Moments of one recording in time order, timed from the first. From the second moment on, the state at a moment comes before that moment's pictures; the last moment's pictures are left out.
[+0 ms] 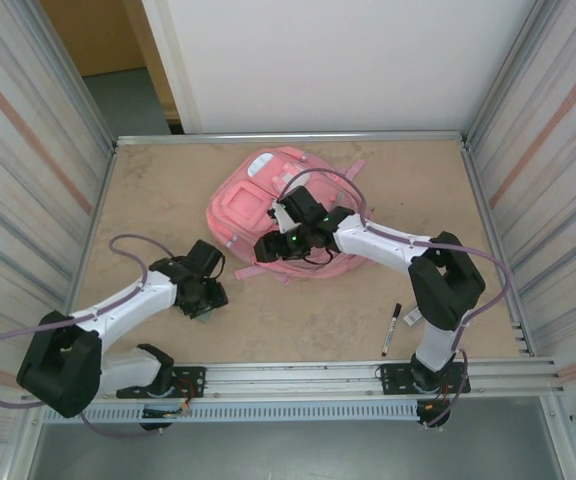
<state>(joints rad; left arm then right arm) -0.53 1.19 0.60 -0.76 0.01 -0.87 0.78 1.79 1.28 -0.44 -0.42 0.53</state>
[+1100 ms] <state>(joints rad) -0.49 0.74 0.42 -0.94 0.14 -1.09 0.96 2.09 1.45 -0.45 -0.63 0.53</state>
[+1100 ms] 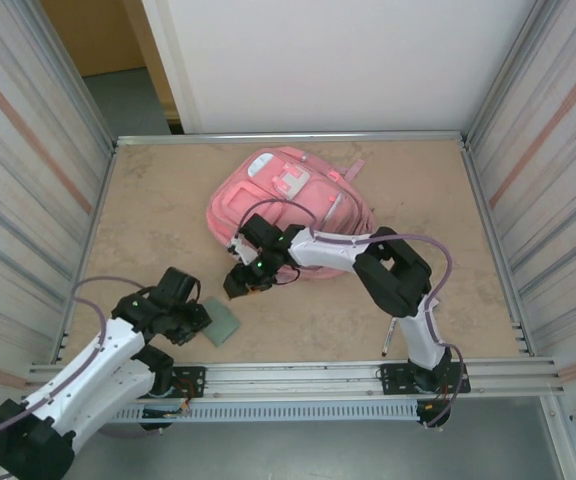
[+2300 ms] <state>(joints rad) -0.44 0.65 0.78 -0.87 0.24 -0.86 0.79 1.91 1.30 -0.38 -0.86 0.67</state>
